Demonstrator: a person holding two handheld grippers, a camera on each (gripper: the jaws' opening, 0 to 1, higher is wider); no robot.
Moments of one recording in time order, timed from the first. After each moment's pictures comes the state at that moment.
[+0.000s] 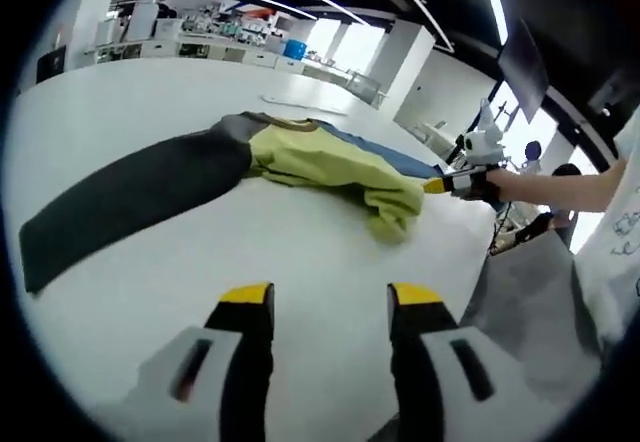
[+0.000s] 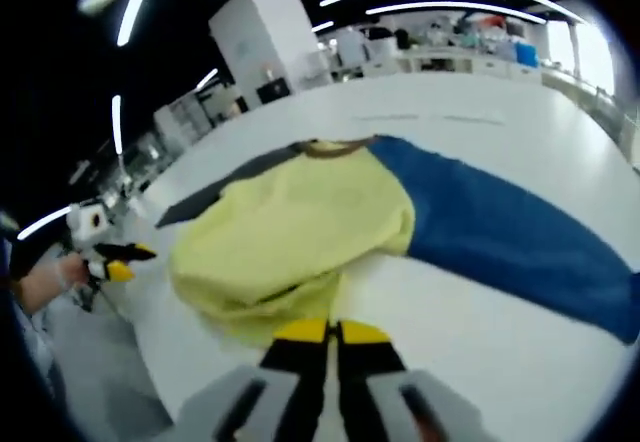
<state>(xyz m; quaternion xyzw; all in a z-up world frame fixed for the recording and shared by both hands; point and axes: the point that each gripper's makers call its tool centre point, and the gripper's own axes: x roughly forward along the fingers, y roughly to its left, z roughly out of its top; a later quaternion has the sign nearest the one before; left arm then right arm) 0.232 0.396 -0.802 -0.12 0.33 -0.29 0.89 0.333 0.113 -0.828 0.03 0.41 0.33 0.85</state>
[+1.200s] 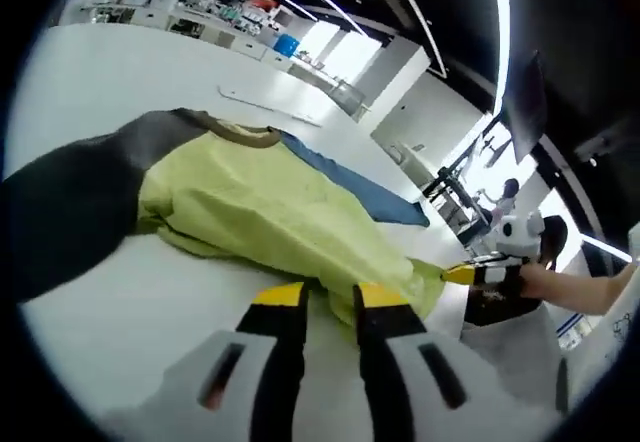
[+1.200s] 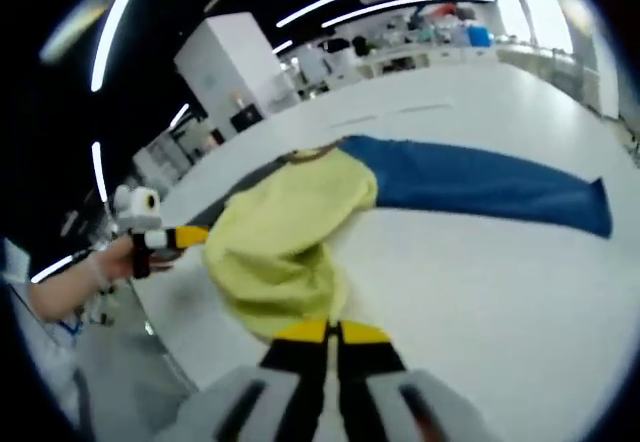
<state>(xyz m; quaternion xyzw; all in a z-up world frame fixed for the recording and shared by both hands) 0.328 0.292 -0.797 -0.22 0.33 -0.33 0.85 0.278 0.073 -0.810 0.11 0.41 0.27 0.87</state>
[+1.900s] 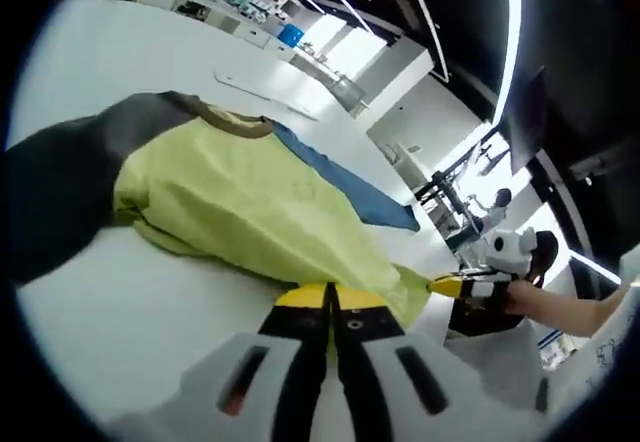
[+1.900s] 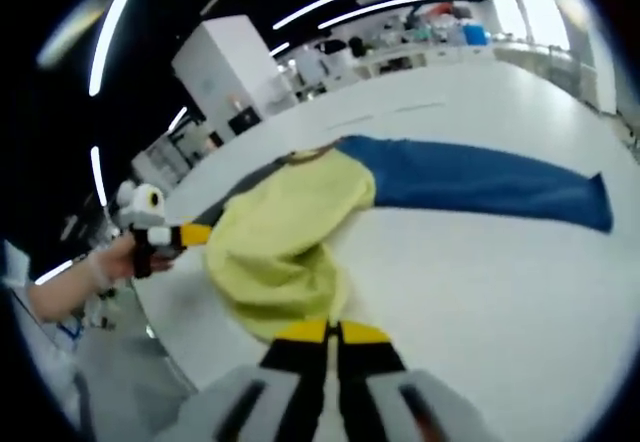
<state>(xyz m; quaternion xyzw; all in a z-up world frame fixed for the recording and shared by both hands) 0.330 0.276 -0.787 -0.26 0.34 -0.34 0.84 0.280 0.073 -0.812 0.12 0.41 0.27 0.87</state>
